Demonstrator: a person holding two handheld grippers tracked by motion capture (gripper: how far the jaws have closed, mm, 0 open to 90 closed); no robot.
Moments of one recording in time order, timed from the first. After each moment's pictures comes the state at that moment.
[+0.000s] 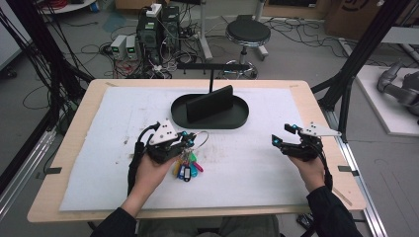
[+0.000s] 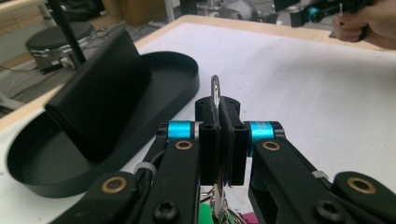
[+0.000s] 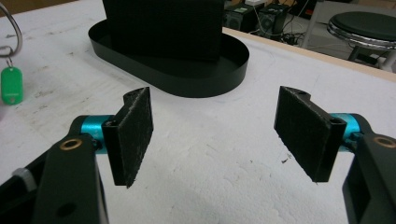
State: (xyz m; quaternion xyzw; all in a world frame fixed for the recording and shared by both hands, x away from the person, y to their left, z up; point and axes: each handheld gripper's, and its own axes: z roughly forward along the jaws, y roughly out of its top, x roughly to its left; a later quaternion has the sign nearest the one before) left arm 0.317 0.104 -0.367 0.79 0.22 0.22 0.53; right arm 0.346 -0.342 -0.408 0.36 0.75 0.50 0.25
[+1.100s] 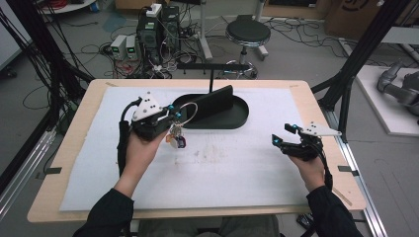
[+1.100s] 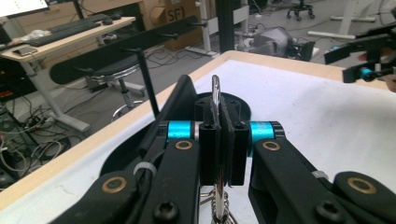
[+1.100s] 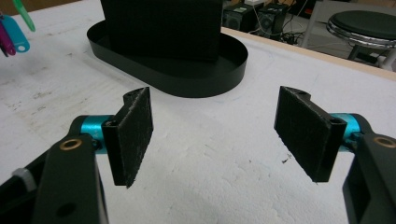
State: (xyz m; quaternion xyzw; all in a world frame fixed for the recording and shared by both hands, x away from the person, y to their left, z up) left arm 0.342 0.129 -0.314 0.75 0.25 0.28 0.54; right arm 0.348 -0.343 -0.409 0.36 0.75 0.50 0.25
